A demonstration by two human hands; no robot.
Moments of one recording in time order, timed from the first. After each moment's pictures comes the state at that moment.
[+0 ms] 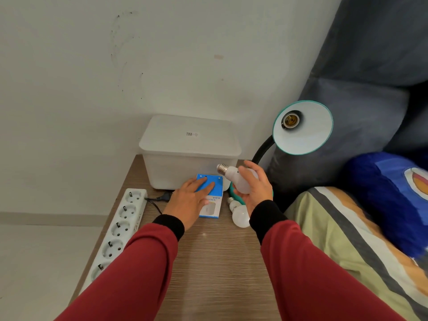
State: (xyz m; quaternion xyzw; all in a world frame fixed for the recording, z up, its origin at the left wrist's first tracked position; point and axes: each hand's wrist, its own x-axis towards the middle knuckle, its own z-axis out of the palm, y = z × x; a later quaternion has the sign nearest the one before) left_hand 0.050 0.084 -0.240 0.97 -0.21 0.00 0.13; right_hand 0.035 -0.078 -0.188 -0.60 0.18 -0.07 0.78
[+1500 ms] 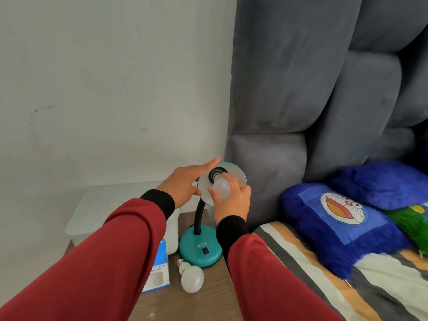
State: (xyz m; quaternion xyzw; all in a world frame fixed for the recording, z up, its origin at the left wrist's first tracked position) left_hand 0.104 -0.044 -0.053 0.90 -0.36 -0.01 0.26; right_hand 0.040 -0.151 -0.094 -0.79 0.20 -0.27 0.51
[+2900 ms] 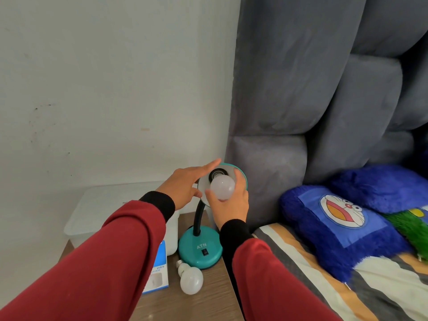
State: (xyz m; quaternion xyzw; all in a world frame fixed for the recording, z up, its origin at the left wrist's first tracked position) left_hand 0.101 -0.042 -0.053 0.90 -0.35 -0.01 0.27; right_hand 0.033 -0.151 -0.088 -0.78 0.20 -0.24 0.54
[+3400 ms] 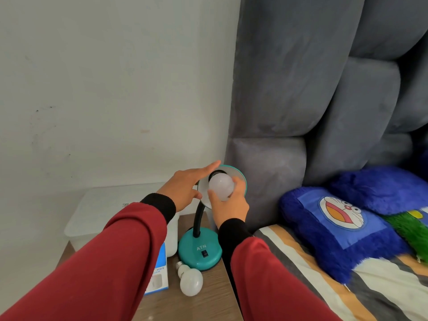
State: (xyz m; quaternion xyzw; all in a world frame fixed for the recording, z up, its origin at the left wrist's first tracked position) left_hand 0.103 -0.043 -0.055 0.90 -0.35 -0.01 0.27; right_hand 0.040 -0.152 -0.090 -0.76 0.23 -0.22 0.56
